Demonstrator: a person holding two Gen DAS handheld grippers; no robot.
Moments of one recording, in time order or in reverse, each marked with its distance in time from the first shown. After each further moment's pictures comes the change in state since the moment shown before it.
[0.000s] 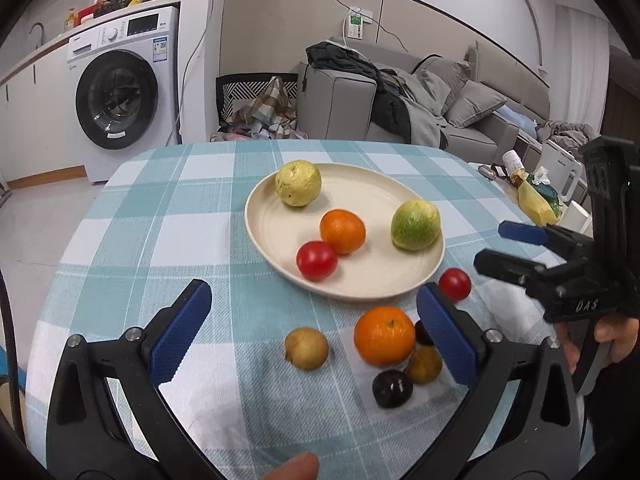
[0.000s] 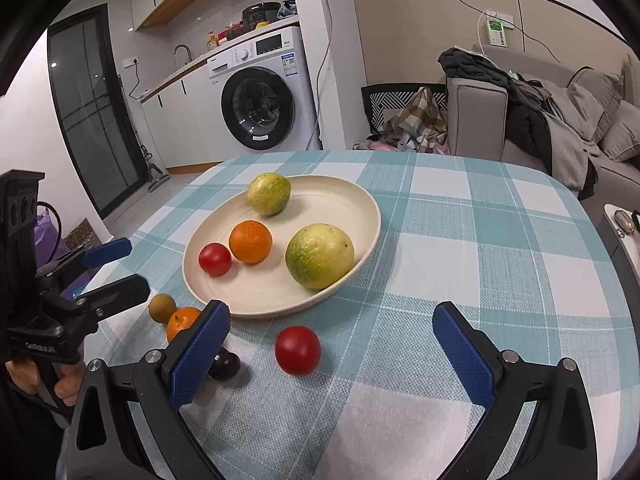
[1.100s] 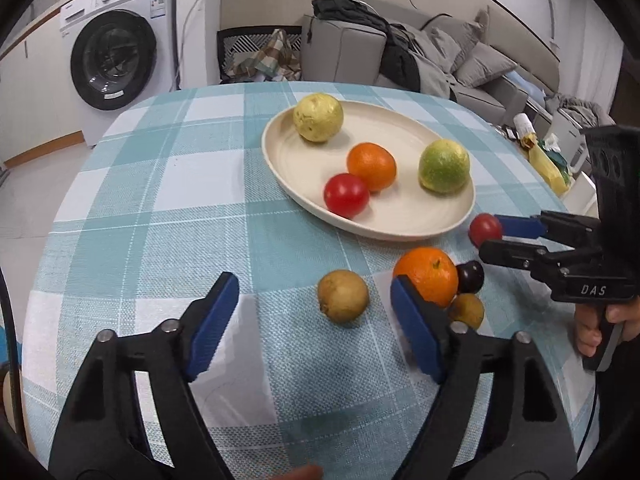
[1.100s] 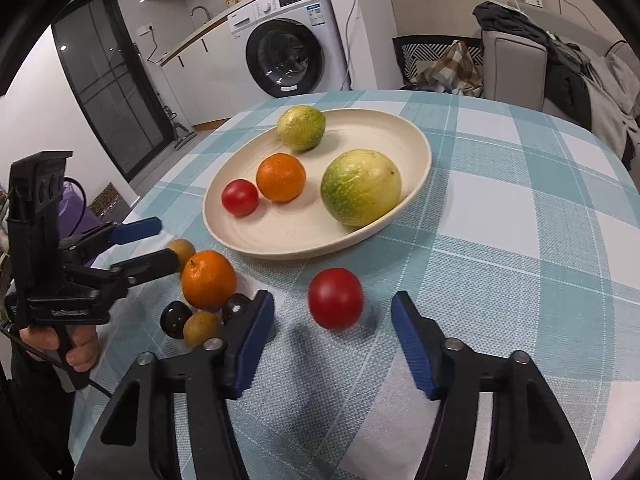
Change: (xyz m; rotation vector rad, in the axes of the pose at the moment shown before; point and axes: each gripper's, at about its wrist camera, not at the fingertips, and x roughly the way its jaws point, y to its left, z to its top) left arm 0.027 0.016 -0.018 -0.007 0.186 -0.012; right arm 0.027 0.009 -0.018 -0.016 0.190 0.131
